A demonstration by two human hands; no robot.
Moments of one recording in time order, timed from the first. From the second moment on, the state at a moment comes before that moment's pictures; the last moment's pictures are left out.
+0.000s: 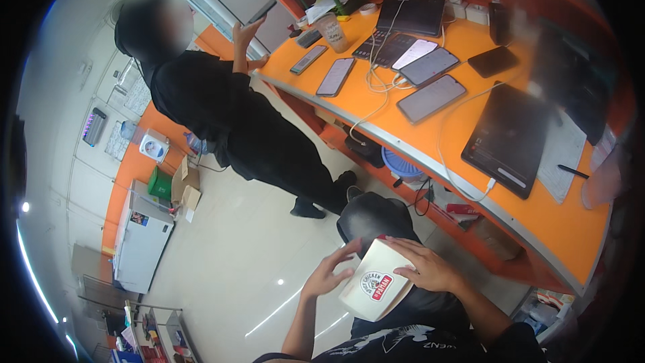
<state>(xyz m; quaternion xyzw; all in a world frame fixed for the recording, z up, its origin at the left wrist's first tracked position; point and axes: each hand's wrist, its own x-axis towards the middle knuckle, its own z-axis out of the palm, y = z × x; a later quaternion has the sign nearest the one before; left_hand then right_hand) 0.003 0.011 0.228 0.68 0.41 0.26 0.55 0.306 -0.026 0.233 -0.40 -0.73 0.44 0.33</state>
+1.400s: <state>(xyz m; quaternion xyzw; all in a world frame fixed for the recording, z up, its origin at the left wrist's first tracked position) 0.054 0.003 0.208 0.73 0.42 0.31 0.44 0.276 -0.035 0.263 -0.46 -0.82 0.26 0.20</state>
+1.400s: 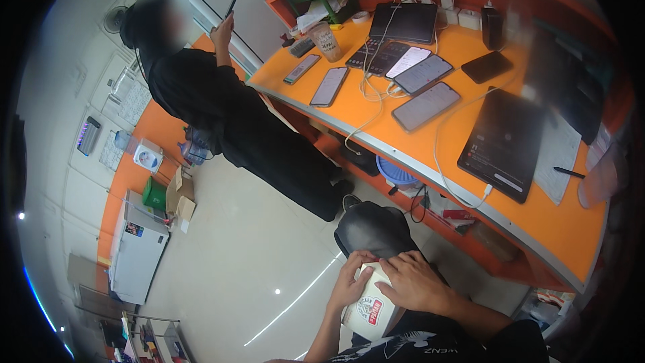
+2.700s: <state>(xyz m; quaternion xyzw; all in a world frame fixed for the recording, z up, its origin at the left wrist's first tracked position) 0.041 0.015 0.223 0.48 0.47 0.68 0.29 0.268 -0.004 0.254 -0.45 -0.67 0.35 0.49</state>
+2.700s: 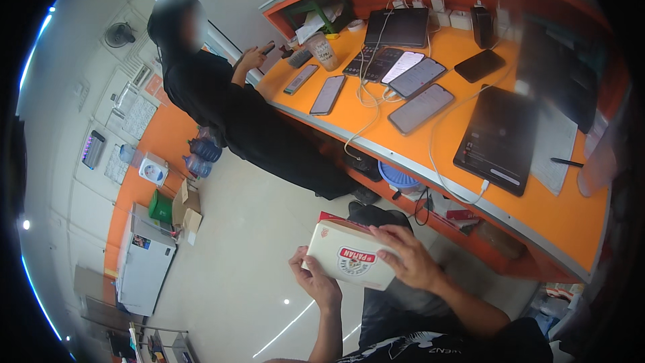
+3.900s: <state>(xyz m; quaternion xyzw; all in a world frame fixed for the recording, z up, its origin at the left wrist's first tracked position) 0.076 0.002 0.265 0.74 0.50 0.38 0.24 0.271 0.010 0.303 -0.51 -0.77 0.21 0.33</state>
